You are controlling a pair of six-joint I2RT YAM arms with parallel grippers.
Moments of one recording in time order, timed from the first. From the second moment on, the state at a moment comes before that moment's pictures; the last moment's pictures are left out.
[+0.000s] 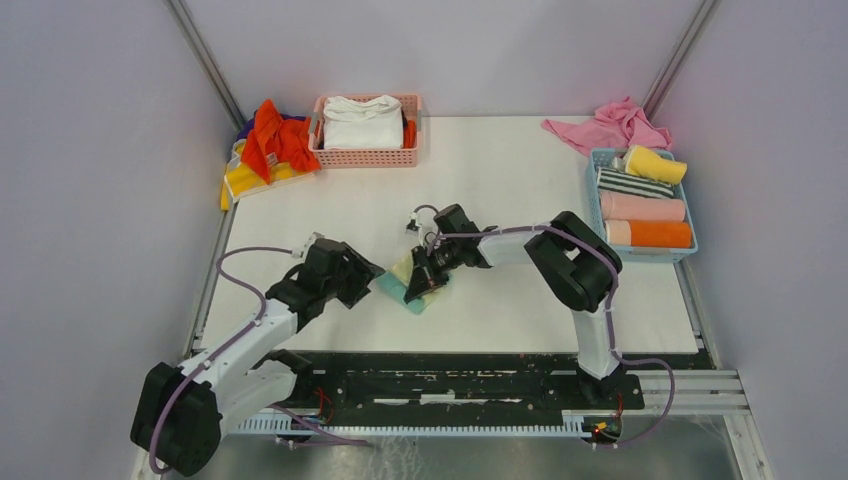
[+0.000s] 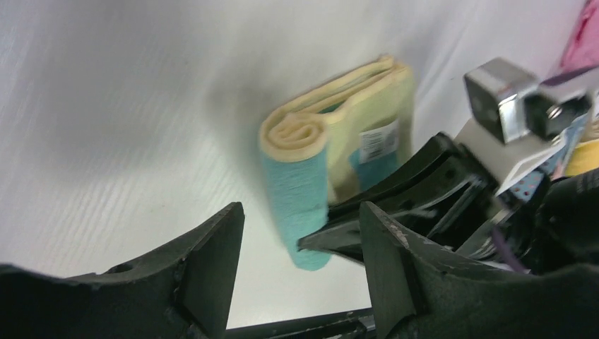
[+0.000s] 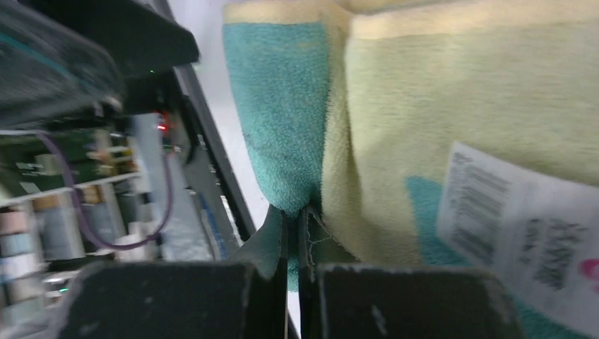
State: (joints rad) left arm -0.45 0.95 0.48 -0.30 -0.04 -1.22; right arm 0.76 2.01 1.12 -0.01 -0.78 0.40
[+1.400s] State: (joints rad) left arm -0.48 1.43 0.51 0.04 0.14 -1.23; right arm 0.84 1.64 1.05 -0.33 -0.24 0.26
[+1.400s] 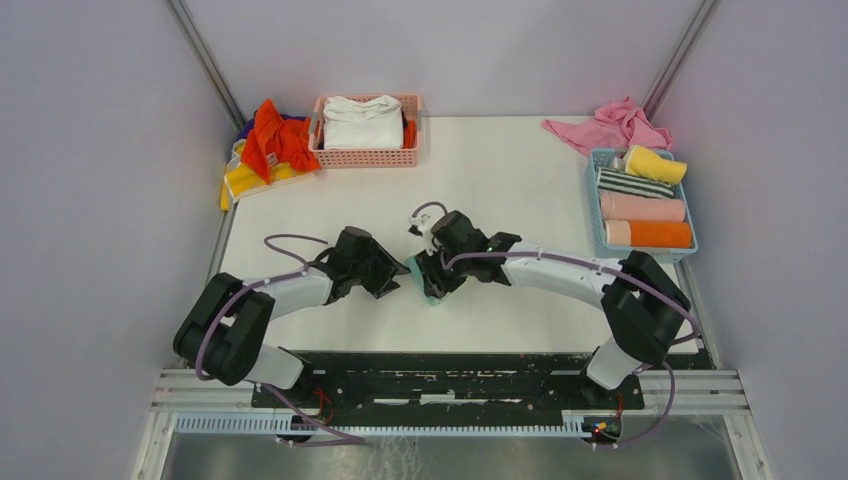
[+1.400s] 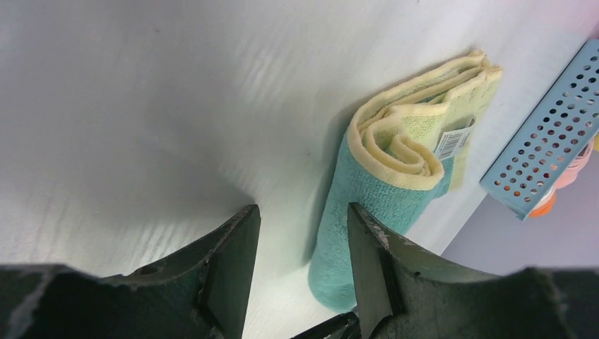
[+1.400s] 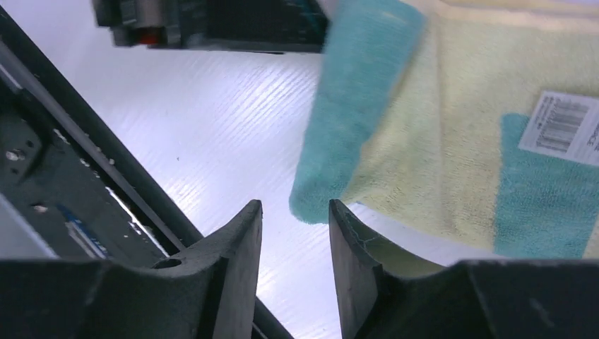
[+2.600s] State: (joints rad) left arm -0.50 1.29 0.40 0.09 0.12 -1.23; right arm 0.67 1.87 0.92 0.13 -0.69 0.45
